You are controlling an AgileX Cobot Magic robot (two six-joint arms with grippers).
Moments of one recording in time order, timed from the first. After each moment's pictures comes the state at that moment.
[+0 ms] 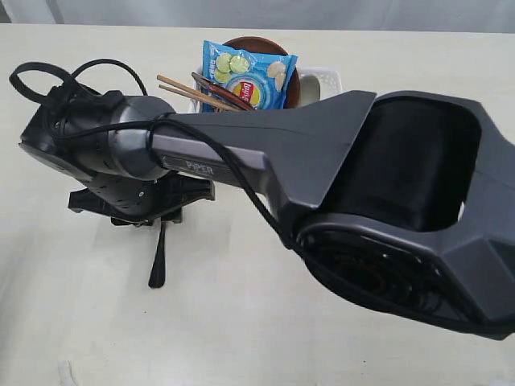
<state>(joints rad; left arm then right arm) -0.08 0.00 0.00 -0.03 0.35 -0.03 1.12 2.42 -1.98 -0.30 1.19 1.15</state>
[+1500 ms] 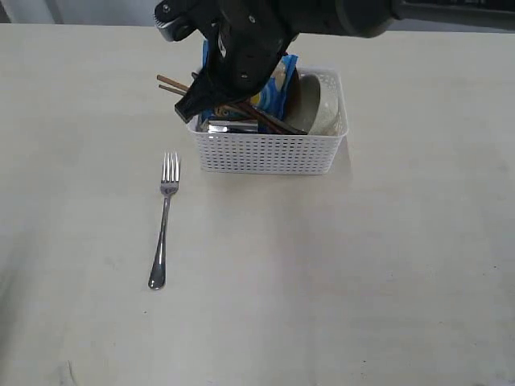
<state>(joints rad) -0.08 0.00 0.00 -0.03 0.35 -0.03 0.79 1.99 -1.54 -0.34 0.70 0.19</state>
